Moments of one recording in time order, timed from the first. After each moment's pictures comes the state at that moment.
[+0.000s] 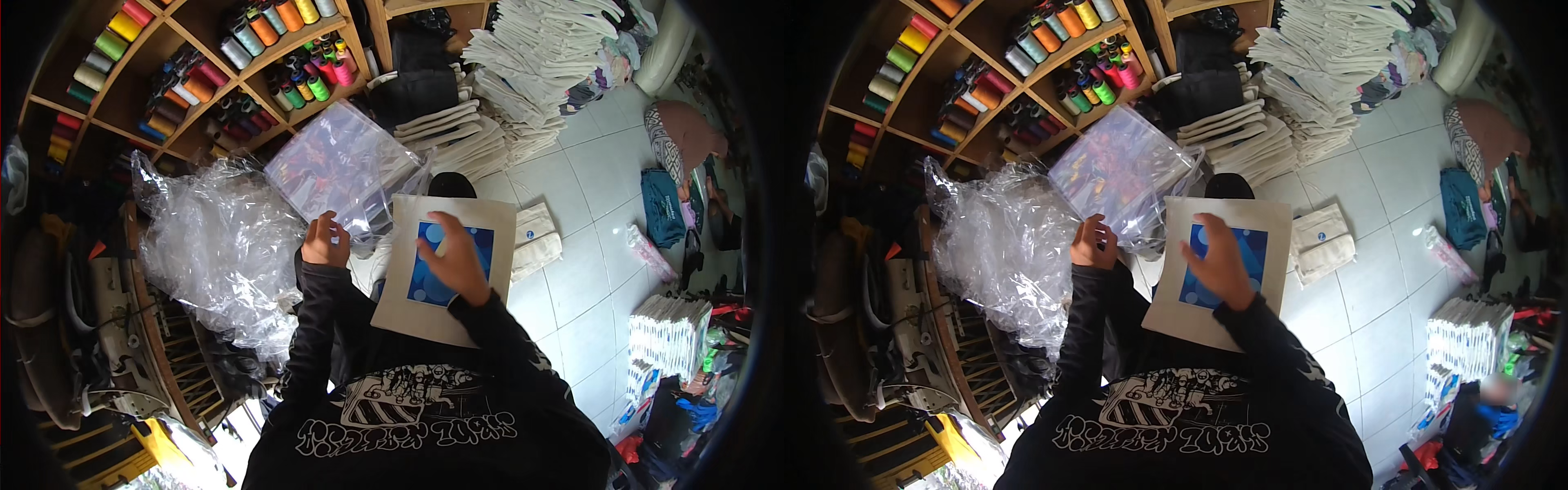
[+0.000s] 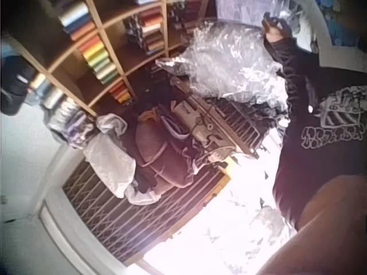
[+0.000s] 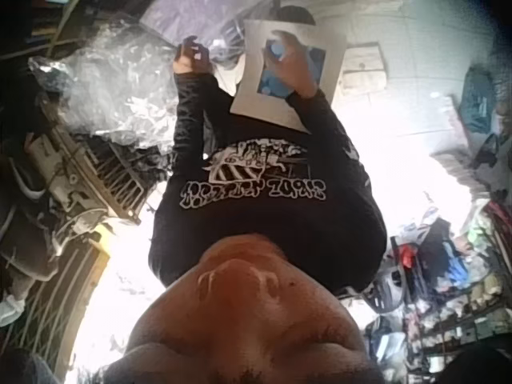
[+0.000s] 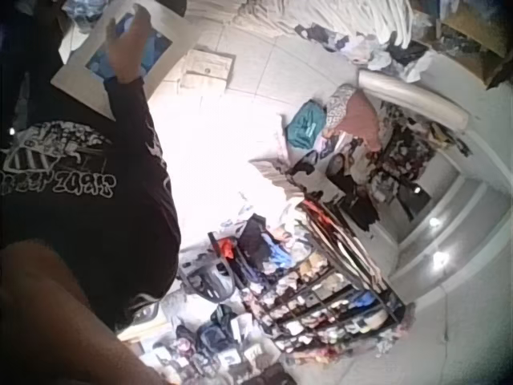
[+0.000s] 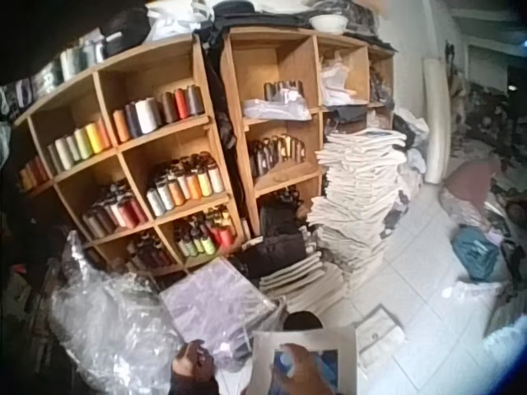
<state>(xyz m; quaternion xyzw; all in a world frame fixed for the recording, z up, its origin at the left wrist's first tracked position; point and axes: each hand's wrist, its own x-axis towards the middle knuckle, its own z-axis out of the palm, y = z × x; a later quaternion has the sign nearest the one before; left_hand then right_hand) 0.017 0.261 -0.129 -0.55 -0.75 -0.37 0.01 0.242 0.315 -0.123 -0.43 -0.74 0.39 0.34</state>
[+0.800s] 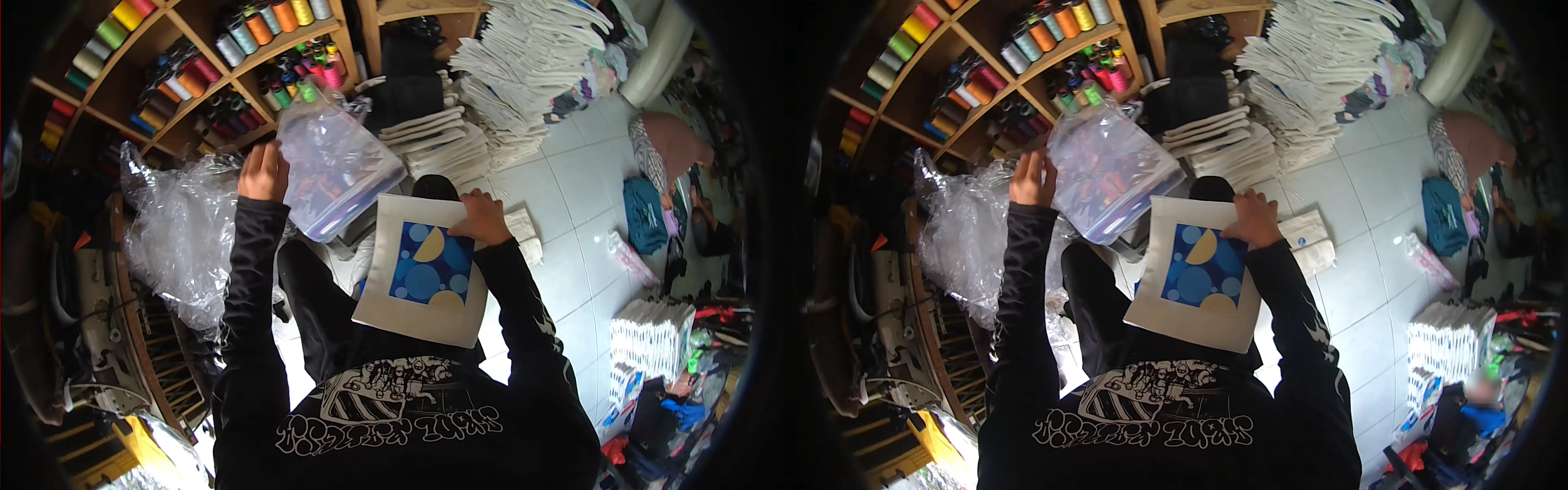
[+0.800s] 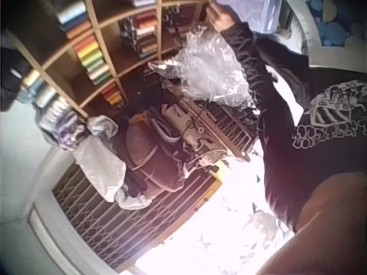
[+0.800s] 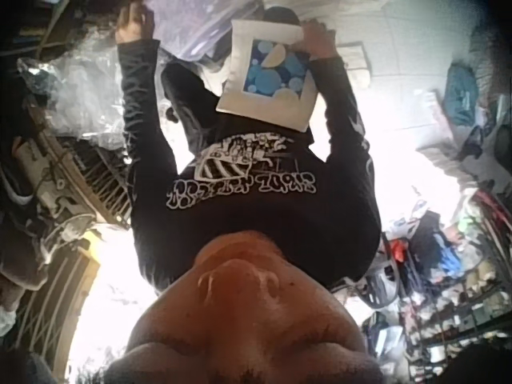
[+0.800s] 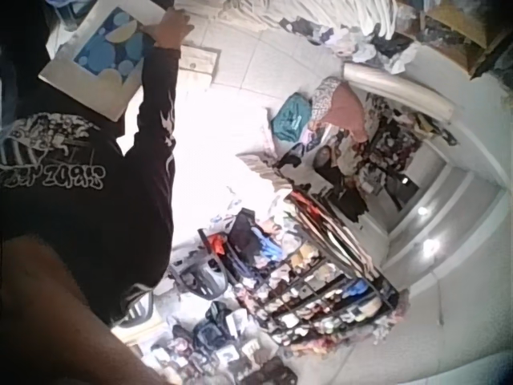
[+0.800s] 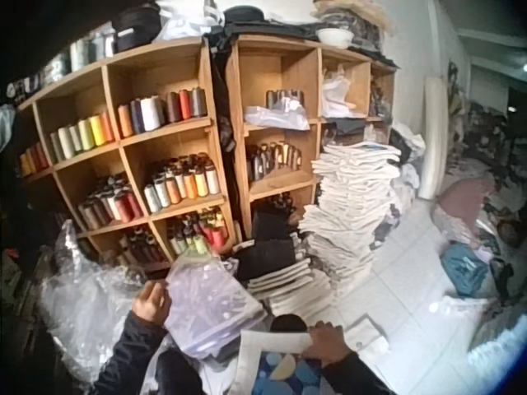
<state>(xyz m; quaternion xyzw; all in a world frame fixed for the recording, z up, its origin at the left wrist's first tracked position) -0.049 0.333 -0.049 -0.65 -0.64 -0.32 0.26 0.304 0.399 -0.127 -0.54 -0.82 0.18 -0.05</state>
